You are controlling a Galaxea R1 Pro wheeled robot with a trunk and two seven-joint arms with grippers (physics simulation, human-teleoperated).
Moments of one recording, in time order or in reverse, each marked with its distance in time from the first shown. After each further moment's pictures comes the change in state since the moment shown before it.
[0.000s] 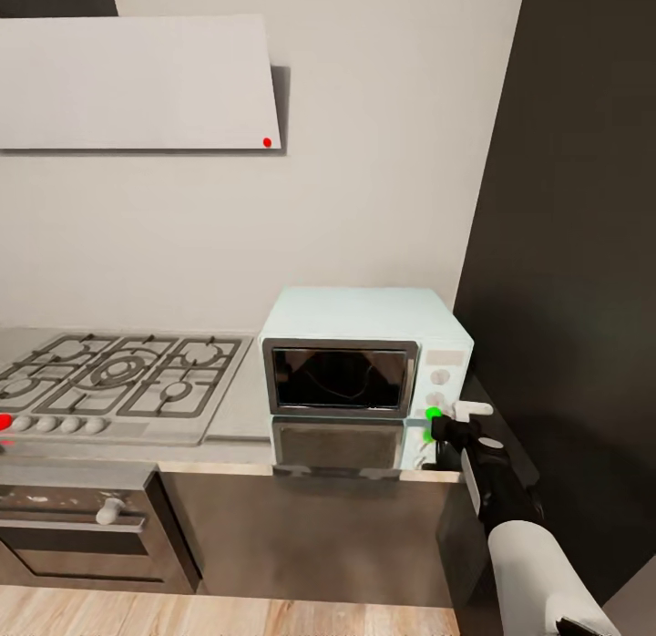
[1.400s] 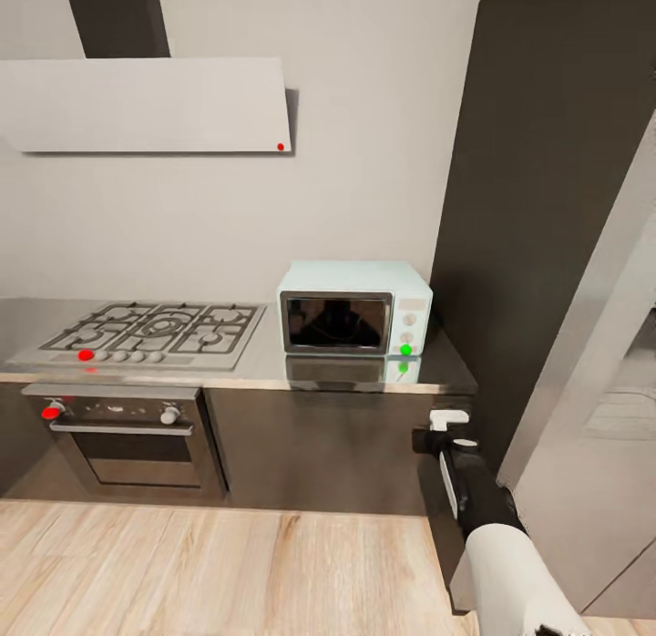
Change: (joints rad) left arm 0.000 -0.003 -0.001 0.000 -0.002 -0.002 0.000; right arm 0.011 0.082 0.010 -0.016 0.125 0.144 0.006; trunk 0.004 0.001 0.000
